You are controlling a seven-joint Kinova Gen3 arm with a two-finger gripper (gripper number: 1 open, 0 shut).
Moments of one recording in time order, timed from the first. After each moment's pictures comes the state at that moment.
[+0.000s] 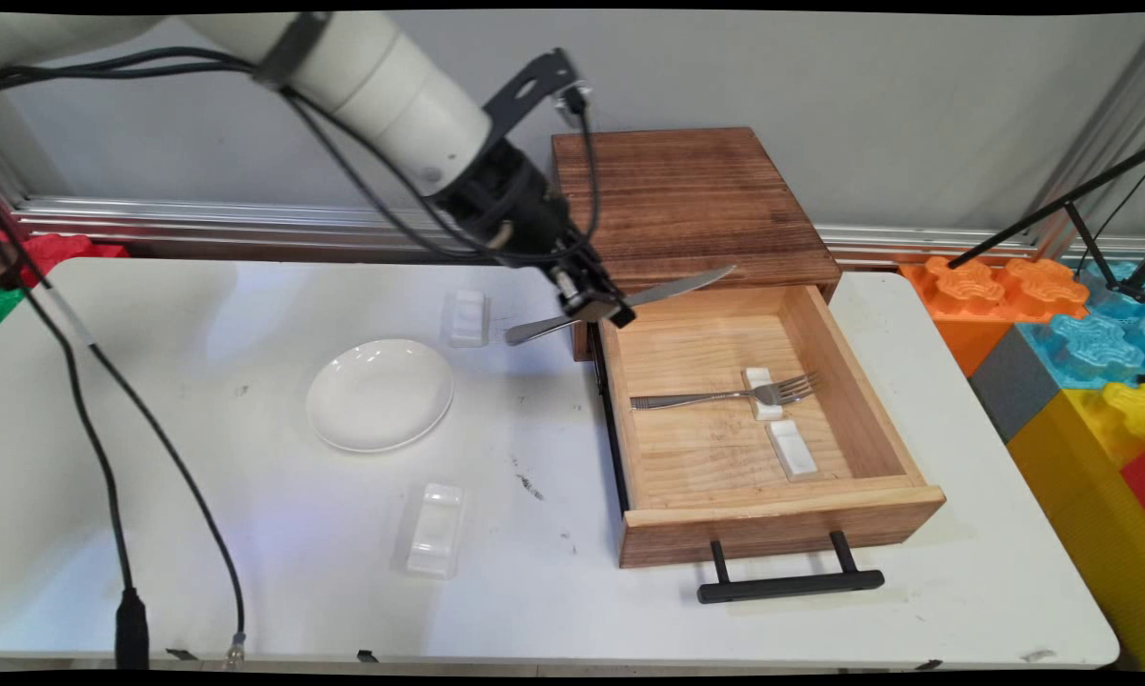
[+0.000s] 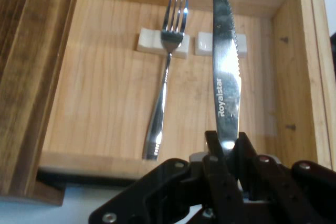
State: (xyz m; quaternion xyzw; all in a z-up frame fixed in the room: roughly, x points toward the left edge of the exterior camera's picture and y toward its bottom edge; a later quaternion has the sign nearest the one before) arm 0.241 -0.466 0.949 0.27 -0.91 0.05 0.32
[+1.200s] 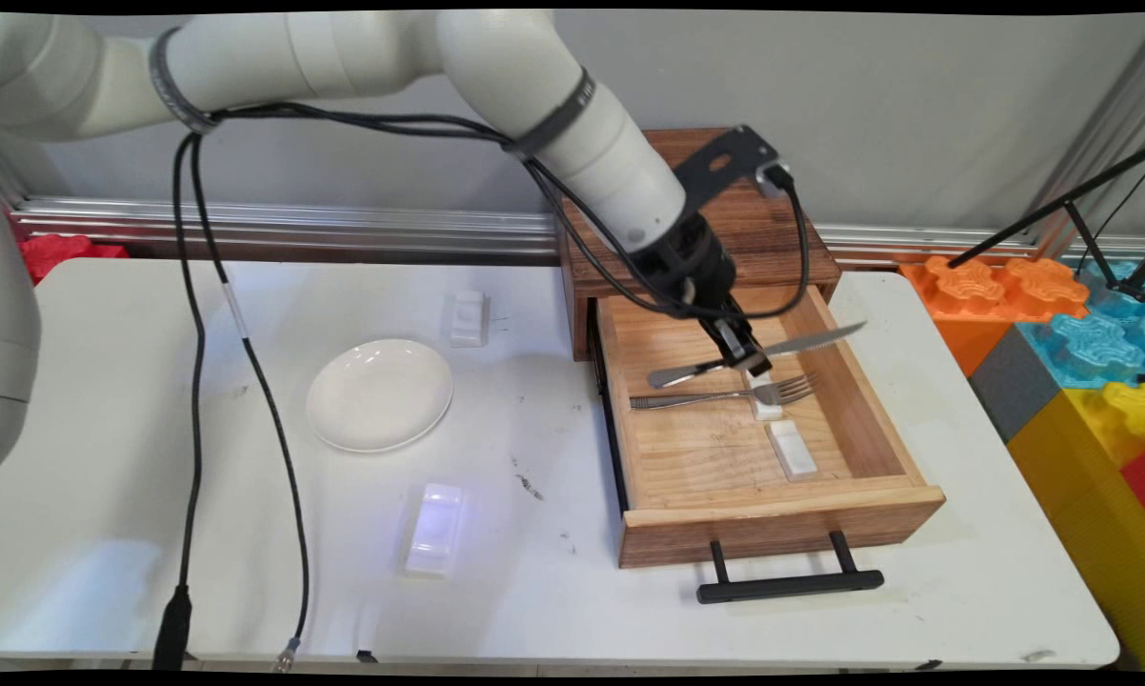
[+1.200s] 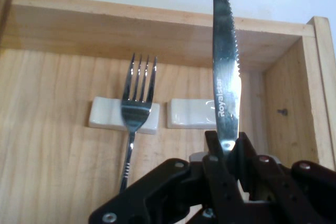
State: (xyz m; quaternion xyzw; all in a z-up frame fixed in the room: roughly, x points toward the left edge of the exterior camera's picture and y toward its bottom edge) arm 0.112 -0.524 0.894 0.26 -0.91 0.02 0.32
